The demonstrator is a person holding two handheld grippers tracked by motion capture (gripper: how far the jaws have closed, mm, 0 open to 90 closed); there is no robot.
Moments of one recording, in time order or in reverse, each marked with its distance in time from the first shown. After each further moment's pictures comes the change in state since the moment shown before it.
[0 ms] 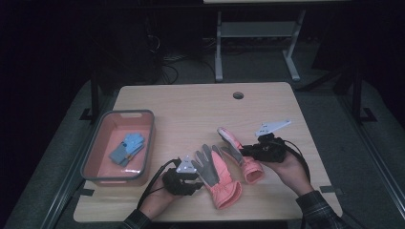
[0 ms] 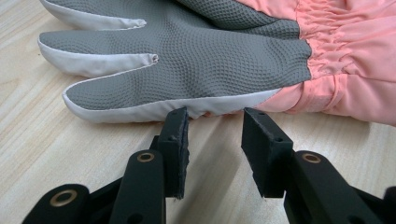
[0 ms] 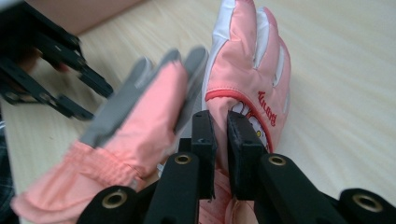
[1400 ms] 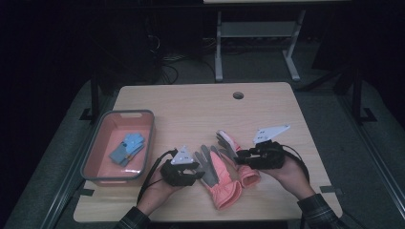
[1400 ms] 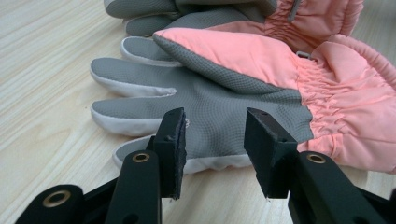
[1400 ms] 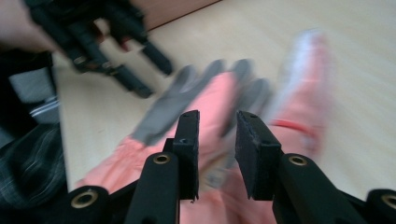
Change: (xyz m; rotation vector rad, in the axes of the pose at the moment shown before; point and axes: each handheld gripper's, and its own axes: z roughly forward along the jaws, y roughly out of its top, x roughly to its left) left arm 0.013 0.017 -0.017 -0.109 0.018 0.010; right arm 0.022 0.001 -0.005 -0.036 0.114 -0.090
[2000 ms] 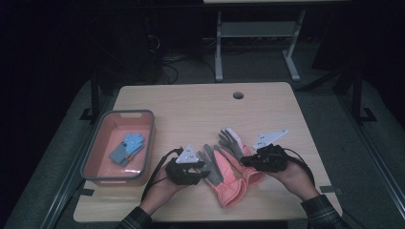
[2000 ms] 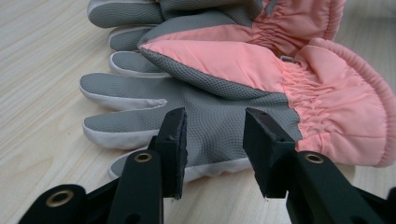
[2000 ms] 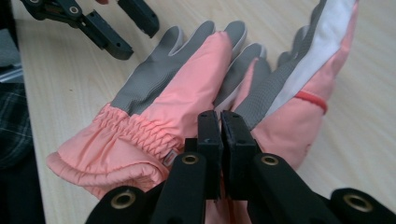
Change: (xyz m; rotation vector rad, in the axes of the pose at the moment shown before) left arm -0.005 0.011 0.009 -0.019 -0.032 0.027; right arm -0.002 -0.014 0.003 0.116 -0.067 -0.040
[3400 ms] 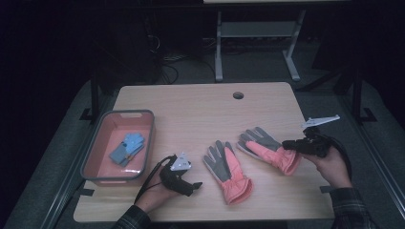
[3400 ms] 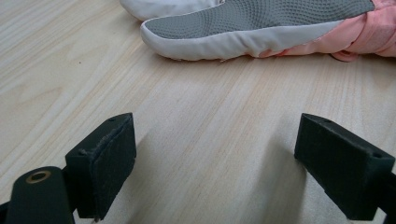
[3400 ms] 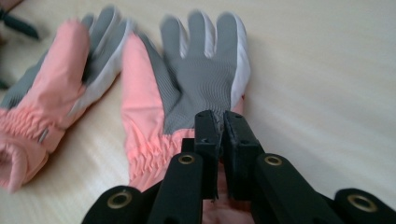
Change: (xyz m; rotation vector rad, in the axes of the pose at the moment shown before) left arm 0.018 -0.047 0.014 0.059 0.039 0.021; right arm -0.105 -0.069 -0.062 -0.041 -0.152 0.367
